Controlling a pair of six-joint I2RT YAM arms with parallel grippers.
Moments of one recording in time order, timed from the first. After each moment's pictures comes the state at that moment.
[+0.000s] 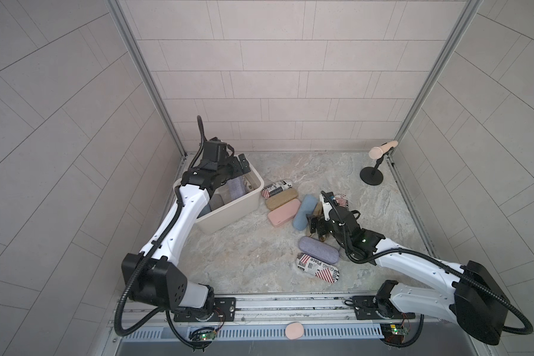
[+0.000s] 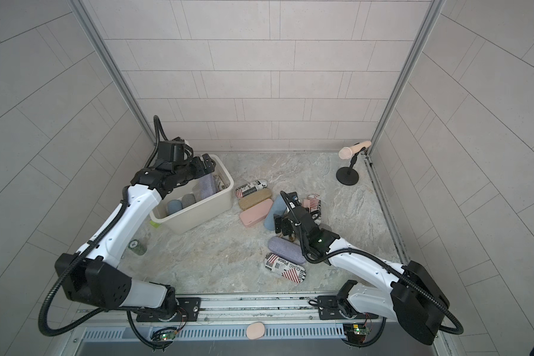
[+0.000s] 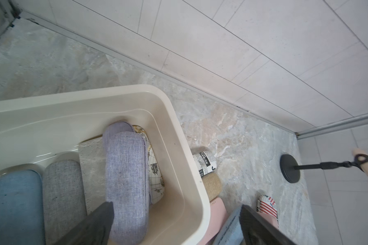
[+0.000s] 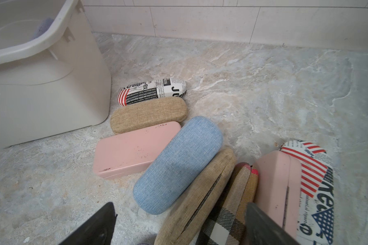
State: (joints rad) left arm -0.21 1.39 1.37 -0.62 0.06 -0.54; right arm 0.71 1.14 0.59 0.01 0.30 0.32
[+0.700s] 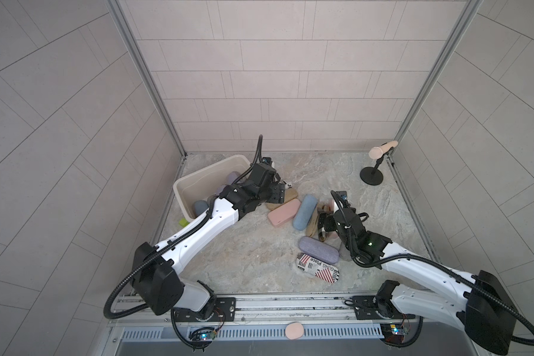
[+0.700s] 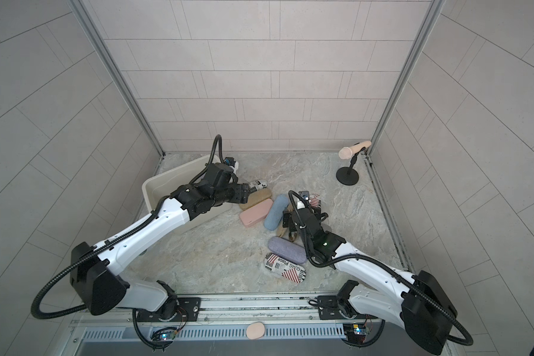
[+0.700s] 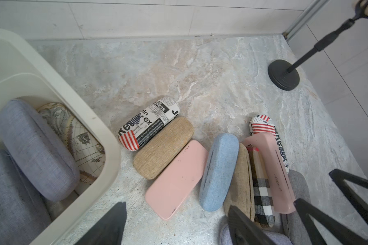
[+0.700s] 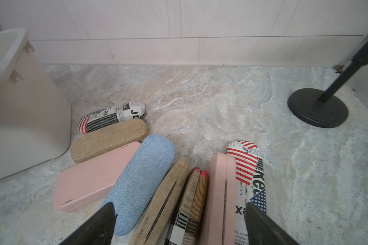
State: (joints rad) left arm -0.68 1.43 1.28 -0.57 -0.16 -0.40; right arm 0.70 1.03 0.56 -0.03 0.56 0.39
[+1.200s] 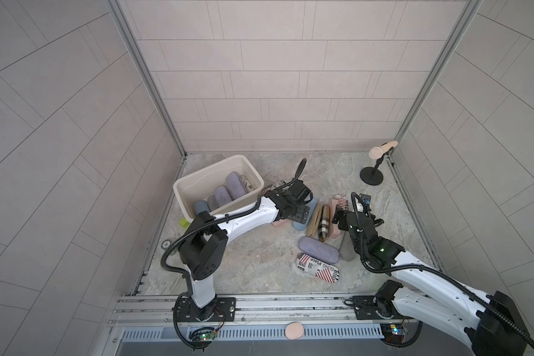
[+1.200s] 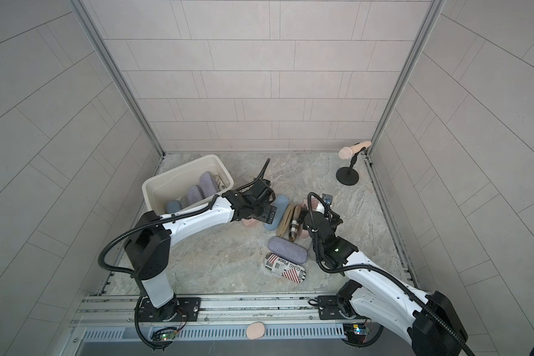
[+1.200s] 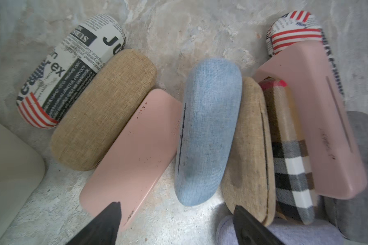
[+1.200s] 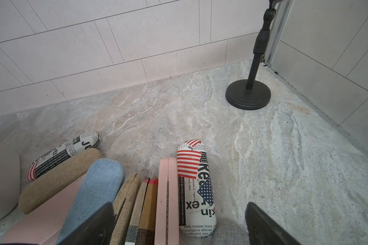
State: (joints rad) left arm -0.84 1.84 1.42 -0.63 -0.17 -0.41; right arm 0.61 0.91 0.48 -0.07 0.68 0.52
